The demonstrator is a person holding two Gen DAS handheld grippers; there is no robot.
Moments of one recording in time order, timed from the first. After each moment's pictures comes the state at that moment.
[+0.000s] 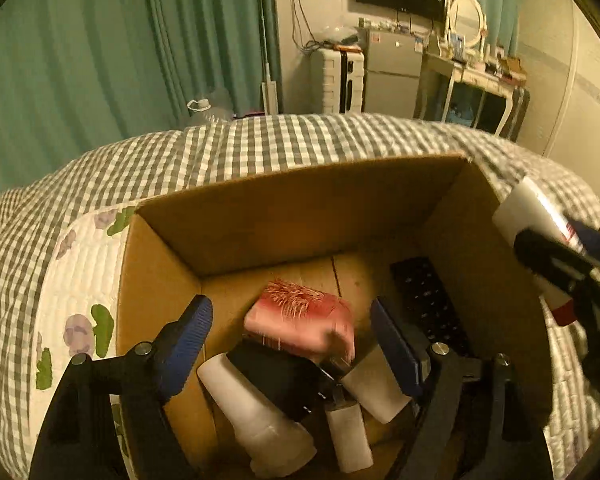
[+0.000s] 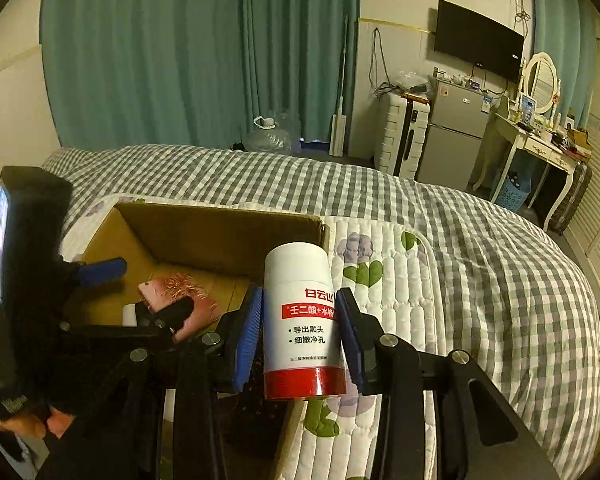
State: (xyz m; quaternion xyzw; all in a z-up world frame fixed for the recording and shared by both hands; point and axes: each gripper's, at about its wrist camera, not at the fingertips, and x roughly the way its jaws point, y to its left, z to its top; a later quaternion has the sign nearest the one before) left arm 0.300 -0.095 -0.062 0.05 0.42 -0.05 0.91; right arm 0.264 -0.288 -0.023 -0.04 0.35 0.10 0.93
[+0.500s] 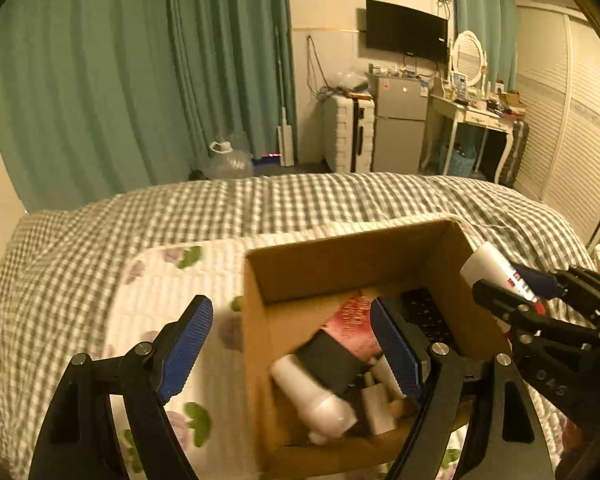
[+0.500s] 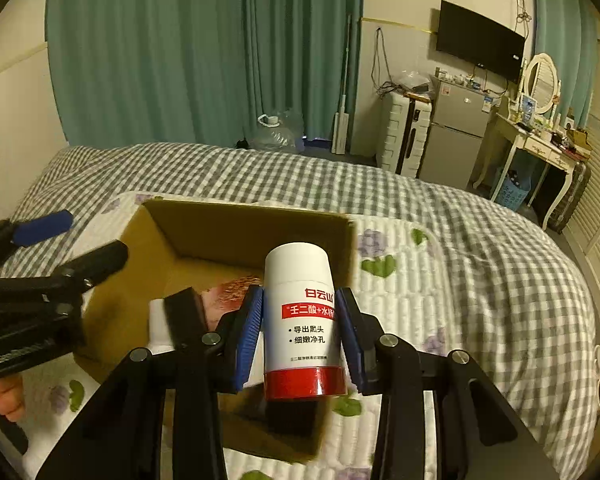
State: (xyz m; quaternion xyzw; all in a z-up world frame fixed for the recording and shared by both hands) left arm 0.251 -0.048 0.007 0.05 0.35 -0.03 0.94; right arm 0.247 -0.263 -0.010 -0.04 0.36 0.10 0.93
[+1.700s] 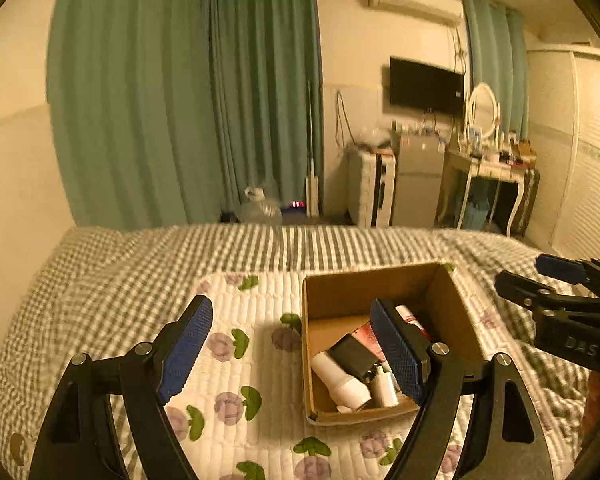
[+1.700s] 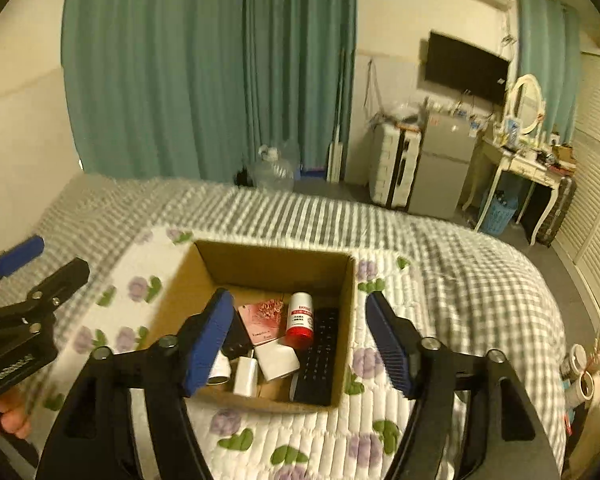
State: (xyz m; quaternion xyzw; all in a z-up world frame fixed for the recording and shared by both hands) left arm 0.140 -0.014 0.074 0.02 0.25 0.01 0.97; right arm 0.159 -0.253 0.072 -0.03 0.30 0.09 0.95
